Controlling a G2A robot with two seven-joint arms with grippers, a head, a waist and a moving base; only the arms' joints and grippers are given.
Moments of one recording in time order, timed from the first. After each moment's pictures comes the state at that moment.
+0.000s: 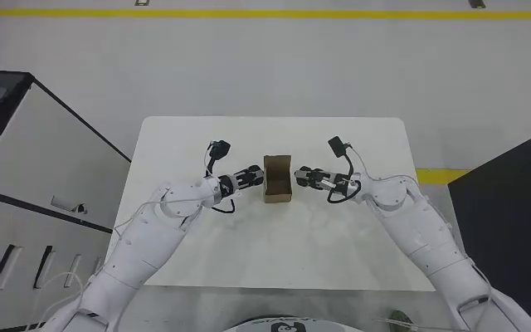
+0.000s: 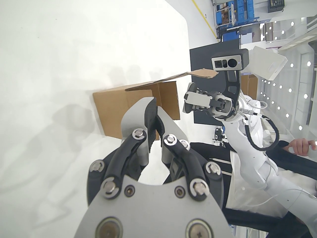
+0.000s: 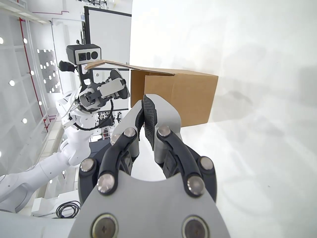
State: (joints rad) left arm 1.19 -1.11 -1.00 -1.47 0.07 -0.02 -0.61; right arm -1.13 -1.08 1.00 -1.29 0.15 -0.15 0.79
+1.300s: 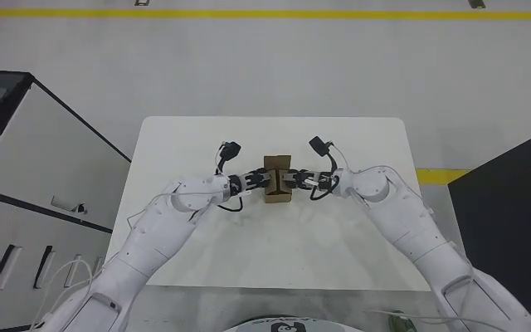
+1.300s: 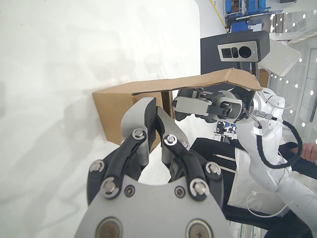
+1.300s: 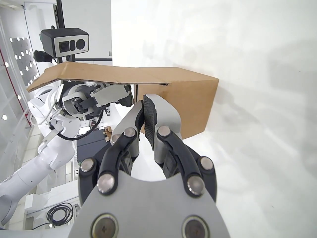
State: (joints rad) left arm 1.10 -1.16 -0.92 -1.34 0.06 -0.03 -0.65; right arm -1.01 -1.15 0.88 -1.18 0.07 -0.09 0.82
